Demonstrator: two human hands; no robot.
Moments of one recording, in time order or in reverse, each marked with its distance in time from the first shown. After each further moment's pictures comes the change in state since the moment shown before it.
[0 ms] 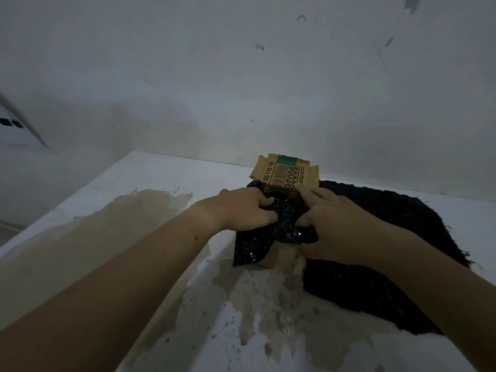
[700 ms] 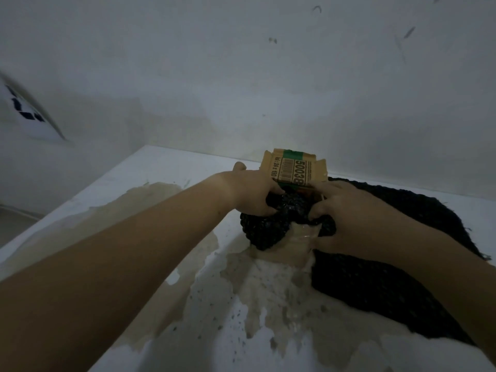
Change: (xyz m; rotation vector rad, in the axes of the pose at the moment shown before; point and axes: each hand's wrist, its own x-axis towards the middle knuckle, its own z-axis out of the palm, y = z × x) left_hand 0.011 -0.002 -0.019 0.332 0.045 0.100; right_hand -0.010 0.001 -0.011 0.067 0.096 -0.027
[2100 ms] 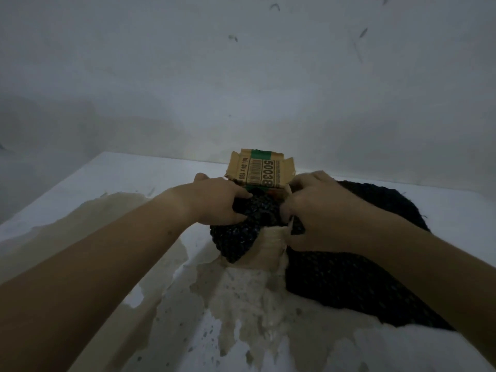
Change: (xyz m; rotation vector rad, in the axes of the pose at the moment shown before) left_hand 0.009 -0.007 0.015 -0.039 0.069 -0.006; right_hand 0.006 0.011 -0.001 -0.253 0.108 -0.127
